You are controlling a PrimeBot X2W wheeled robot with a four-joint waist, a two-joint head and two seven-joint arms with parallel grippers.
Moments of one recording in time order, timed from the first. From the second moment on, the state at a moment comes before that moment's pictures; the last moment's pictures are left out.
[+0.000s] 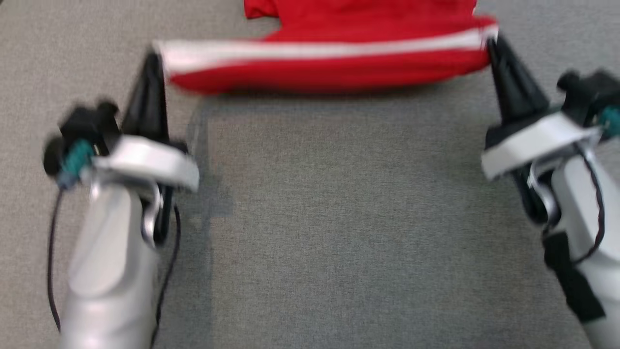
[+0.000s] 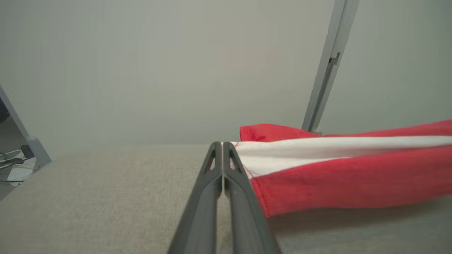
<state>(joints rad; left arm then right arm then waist) -0.65 0.05 -0.04 0.51 -0.17 -0.05 -0.26 -0.75 -0.25 0.33 0.50 0.37 0.13 -0.26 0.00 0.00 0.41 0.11</state>
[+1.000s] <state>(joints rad) 0.09 0.04 0.02 0.58 -0.23 -0.04 -0.26 0.04 -0.17 0.46 0.49 0.51 0.13 -0.26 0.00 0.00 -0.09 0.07</state>
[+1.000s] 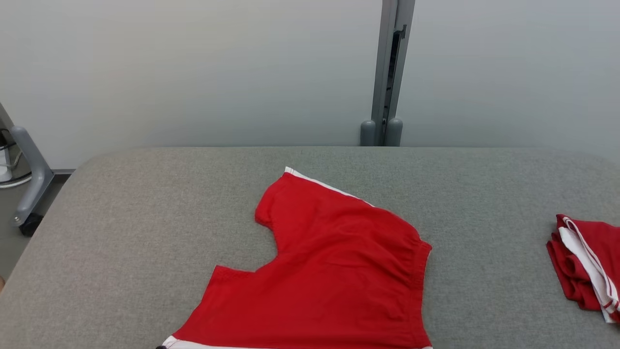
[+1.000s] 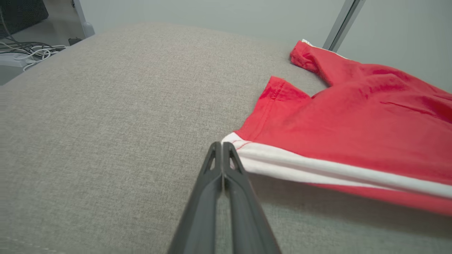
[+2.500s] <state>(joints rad) -0.99 0.16 -0.24 1.02 -0.09 -0.06 -0.26 -0.52 -0.05 0.39 0.49 0.57 0.13 -0.26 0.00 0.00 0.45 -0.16</state>
